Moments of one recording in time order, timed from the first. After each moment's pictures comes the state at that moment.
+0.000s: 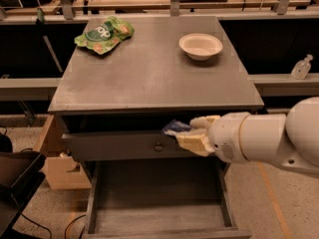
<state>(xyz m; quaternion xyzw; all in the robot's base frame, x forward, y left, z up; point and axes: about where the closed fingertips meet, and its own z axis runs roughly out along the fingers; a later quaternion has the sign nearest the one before) 0.447 -0.069 0.834 -0.36 0.81 0.21 0.41</state>
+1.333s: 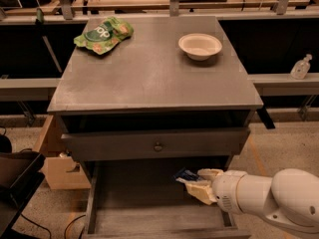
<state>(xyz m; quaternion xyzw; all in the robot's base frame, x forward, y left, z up) 0.410 -0.103 0.669 -0.30 0.85 0.23 0.36</state>
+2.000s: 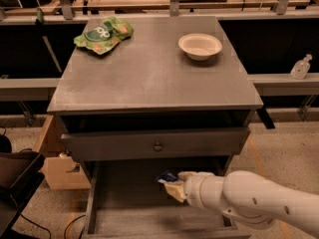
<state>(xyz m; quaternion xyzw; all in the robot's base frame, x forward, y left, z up) 0.444 -0.052 0.594 -0.29 0.87 0.22 0.34</state>
